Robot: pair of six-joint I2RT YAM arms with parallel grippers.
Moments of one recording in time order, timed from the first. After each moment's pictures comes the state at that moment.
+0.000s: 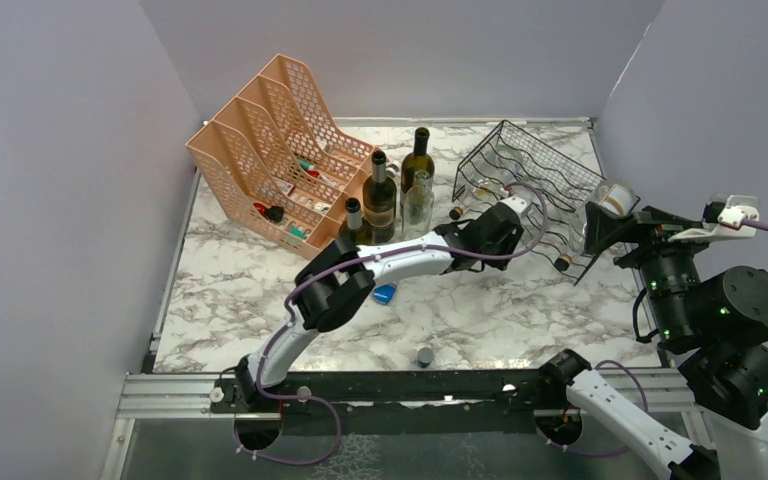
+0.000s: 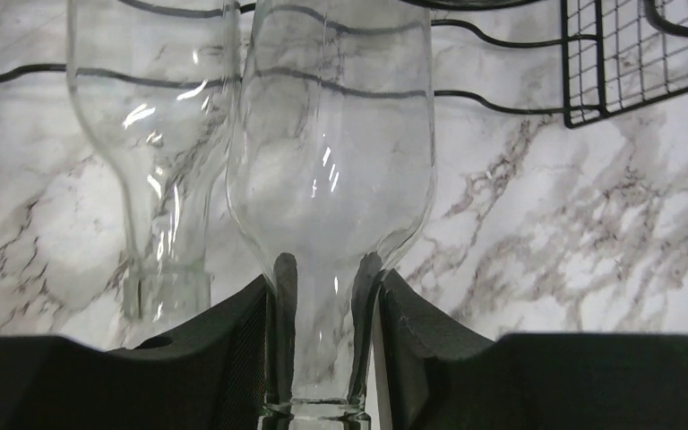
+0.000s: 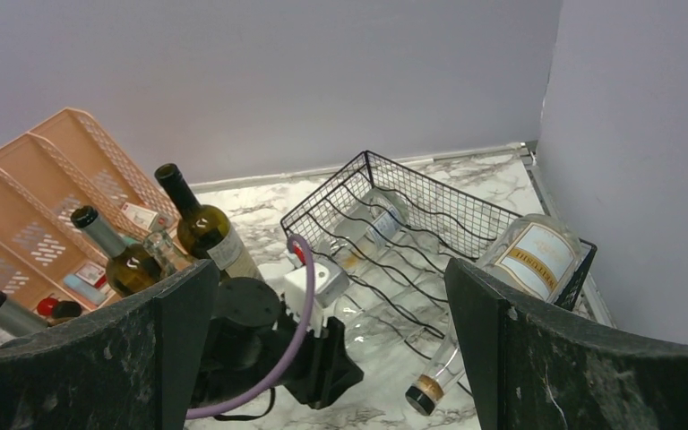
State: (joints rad) left arm -1.07 2.28 1.83 -0.19 -0.11 -0.39; right arm 0.56 0.53 1.32 -0.70 0.53 0.12
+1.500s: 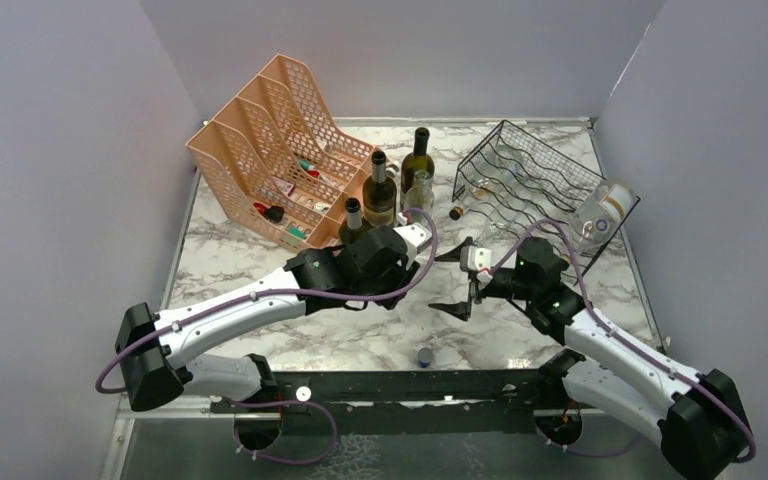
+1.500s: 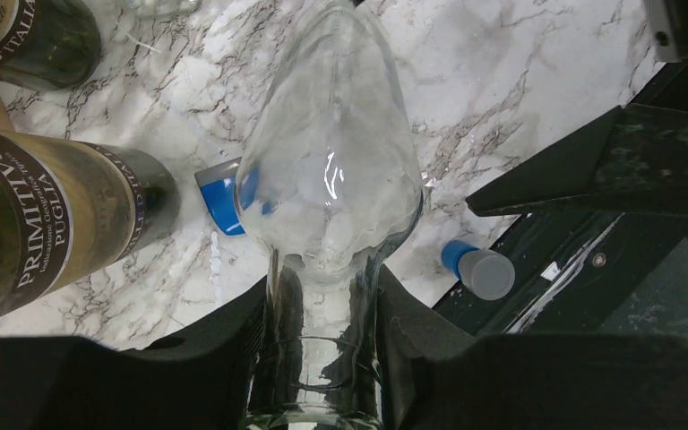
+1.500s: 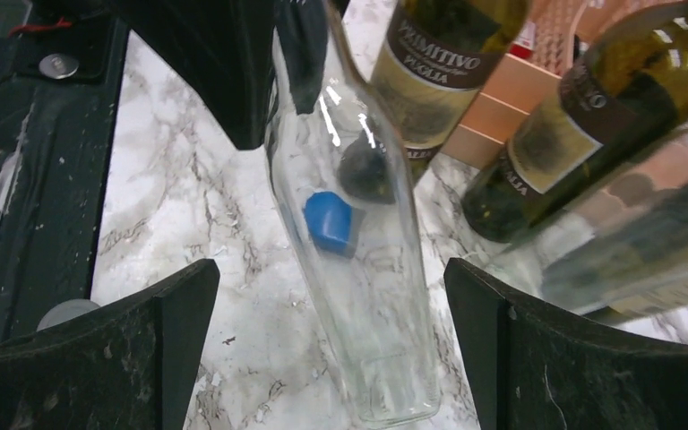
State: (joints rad) left arm -1.07 1.25 1.09 -0.63 -0.10 -0.26; right arm 0.56 0.84 0.41 0.19 -0.77 -0.43
